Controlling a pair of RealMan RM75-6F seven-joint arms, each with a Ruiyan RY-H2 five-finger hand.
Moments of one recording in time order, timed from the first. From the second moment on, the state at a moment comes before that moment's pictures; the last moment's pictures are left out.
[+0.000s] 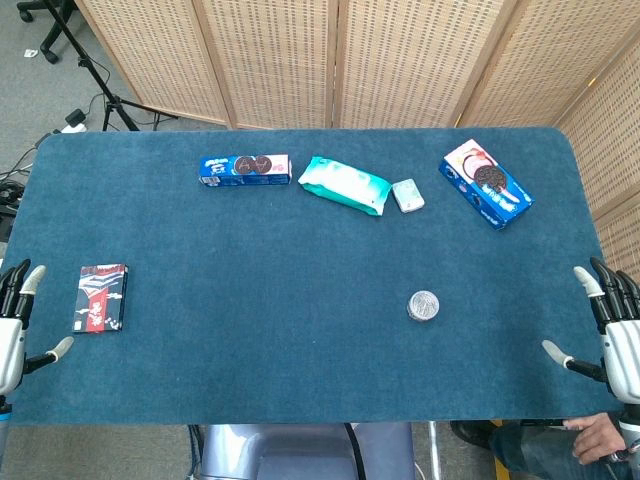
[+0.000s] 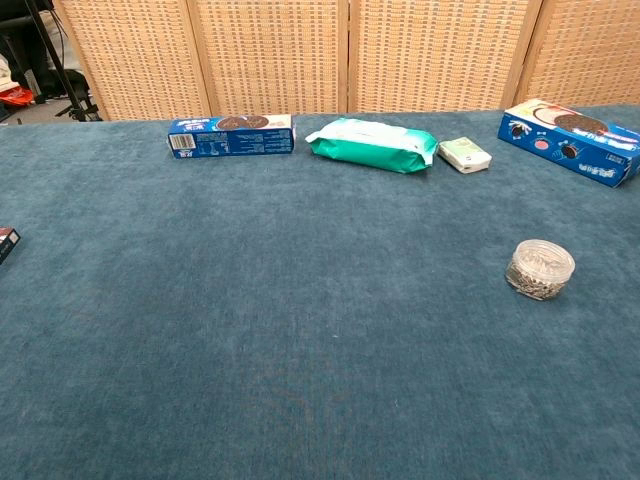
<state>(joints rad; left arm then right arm) -0.07 -1.16 -0.05 -1.67 1.51 1.62 0.13 0.07 -1.01 0.11 -1.67 -1.58 1.61 0.15</state>
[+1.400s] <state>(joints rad) -0.10 -1.13 -0.11 -1.70 1.40 1.52 0.13 0.60 -1.23 0.07 -1.37 -1.58 0.82 0.22</state>
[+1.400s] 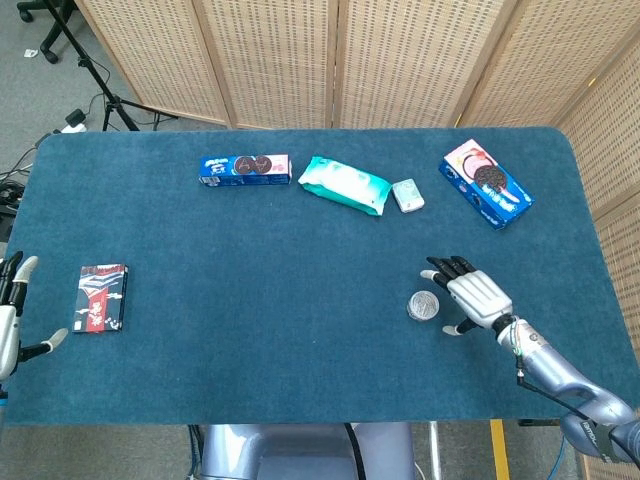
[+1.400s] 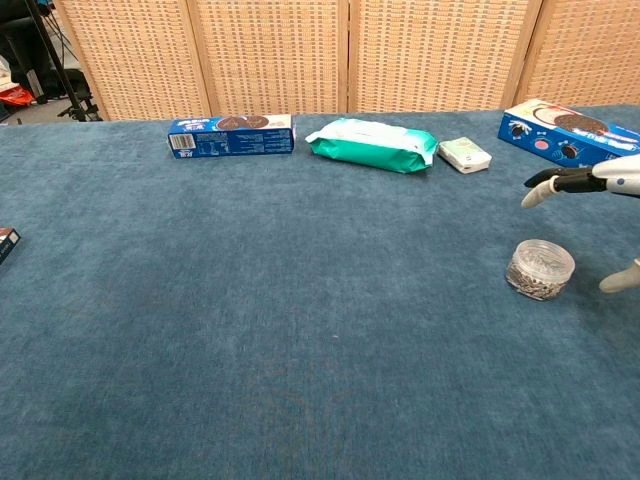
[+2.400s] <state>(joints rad) -0.09 -1.13 -0.10 -1.70 1.41 1.53 0.10 0.66 -1.37 0.04 -1.33 -1.64 0.94 0.42</state>
